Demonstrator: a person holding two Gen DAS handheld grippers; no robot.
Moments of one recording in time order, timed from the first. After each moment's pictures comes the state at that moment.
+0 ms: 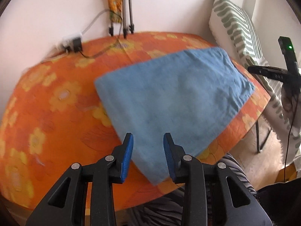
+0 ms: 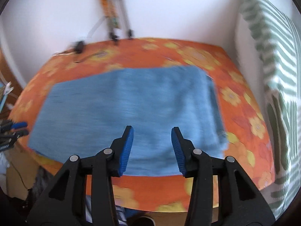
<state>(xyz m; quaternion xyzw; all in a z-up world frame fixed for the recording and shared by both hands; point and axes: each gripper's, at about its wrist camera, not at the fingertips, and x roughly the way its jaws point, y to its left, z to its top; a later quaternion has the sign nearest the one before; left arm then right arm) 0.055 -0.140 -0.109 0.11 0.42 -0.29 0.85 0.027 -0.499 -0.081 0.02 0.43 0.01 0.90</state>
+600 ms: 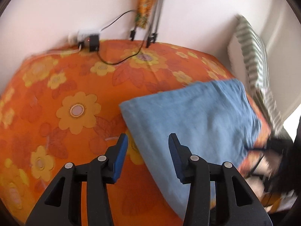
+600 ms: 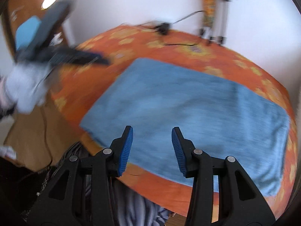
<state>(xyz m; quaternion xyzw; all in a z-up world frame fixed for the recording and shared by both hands) 0.164 -0.103 -0.109 0.00 0.45 -0.27 0.85 0.029 -0.309 -0.108 -0.10 0.43 0.22 0.87</state>
